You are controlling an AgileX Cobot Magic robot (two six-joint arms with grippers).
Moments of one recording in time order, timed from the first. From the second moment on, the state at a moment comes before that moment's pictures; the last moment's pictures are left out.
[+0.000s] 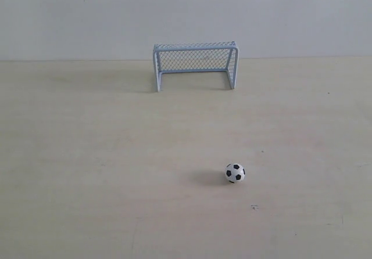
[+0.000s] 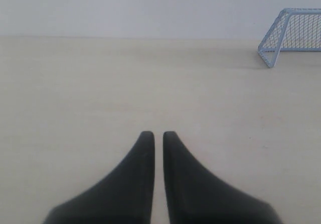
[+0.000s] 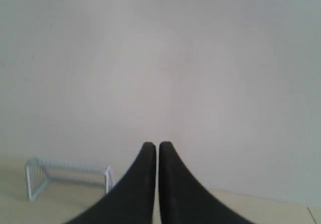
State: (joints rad) left arm 0.00 0.00 0.00 0.12 0.34 -0.16; right arm 0.02 0.54 -0.79 0.46 0.35 -0.51
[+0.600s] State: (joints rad) left arm 0.00 0.00 0.00 0.12 0.34 -0.16; right arm 0.18 1.28 -0.90 0.49 0.91 -1.54
